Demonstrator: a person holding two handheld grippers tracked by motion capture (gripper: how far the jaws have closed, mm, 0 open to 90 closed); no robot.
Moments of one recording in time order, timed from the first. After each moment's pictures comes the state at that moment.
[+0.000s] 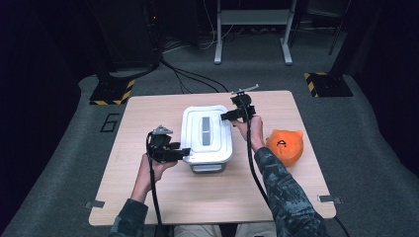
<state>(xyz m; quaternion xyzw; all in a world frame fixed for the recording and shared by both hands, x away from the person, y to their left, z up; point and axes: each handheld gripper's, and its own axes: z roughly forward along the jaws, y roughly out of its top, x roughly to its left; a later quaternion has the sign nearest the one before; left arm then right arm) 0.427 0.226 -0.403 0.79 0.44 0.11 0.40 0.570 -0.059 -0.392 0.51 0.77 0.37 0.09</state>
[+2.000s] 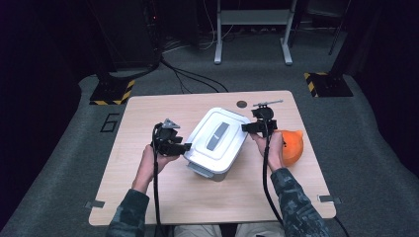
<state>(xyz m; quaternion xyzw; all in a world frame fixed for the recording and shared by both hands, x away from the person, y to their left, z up) 0.445 0.212 -0.391 0.83 0.41 0.14 0.35 0.504 -0.110 -0.389 0.57 0.73 0.35 0.13</state>
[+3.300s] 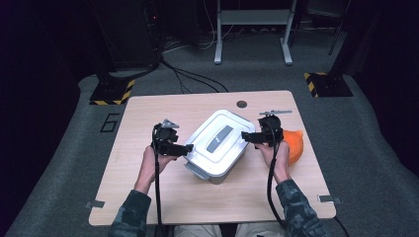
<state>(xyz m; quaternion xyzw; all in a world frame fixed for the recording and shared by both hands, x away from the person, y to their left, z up) 0.448 0.214 -0.397 0.82 0.43 0.14 0.36 0.469 -0.125 -0.392 0.54 0.73 0.39 0.15</state>
